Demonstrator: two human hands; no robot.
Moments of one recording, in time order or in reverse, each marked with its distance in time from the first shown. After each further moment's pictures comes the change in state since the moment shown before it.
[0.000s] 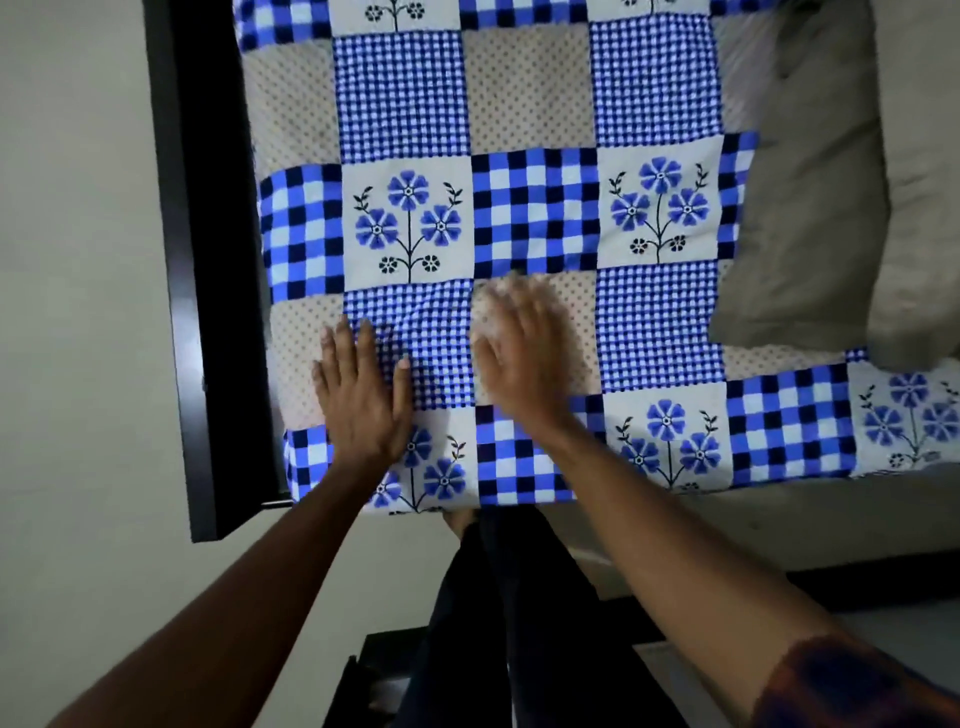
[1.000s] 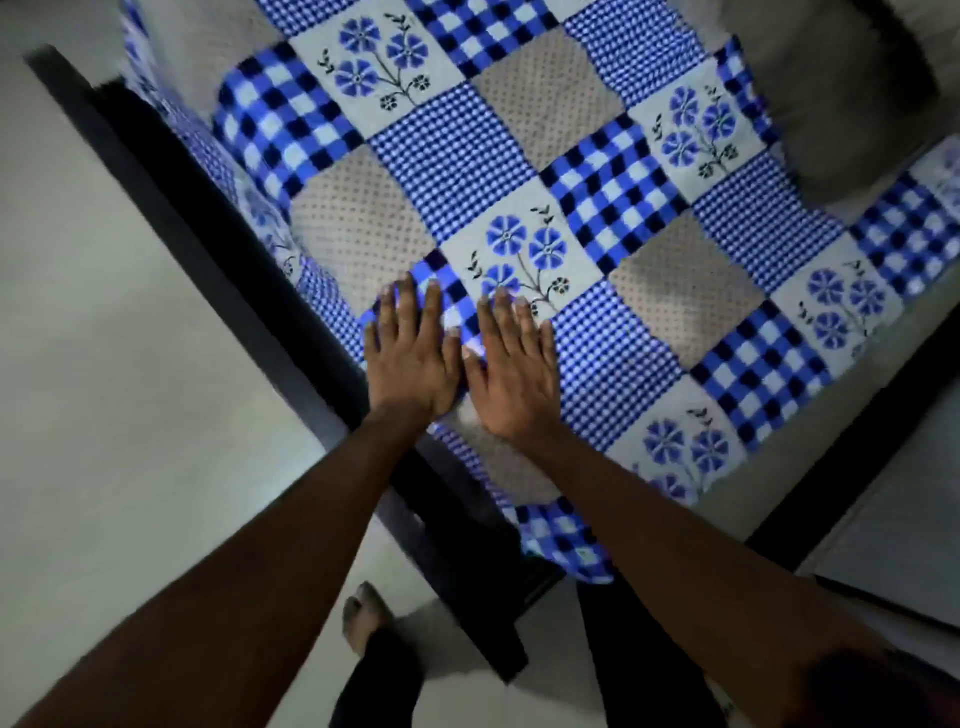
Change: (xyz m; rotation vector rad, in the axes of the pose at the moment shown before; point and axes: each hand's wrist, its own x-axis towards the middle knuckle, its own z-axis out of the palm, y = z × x) left_hand 0.235 -0.127 -0.058 0.222 -0.301 0.692; right_hand 0.085 -0.223 0.143 -0.295 0.201 0.551
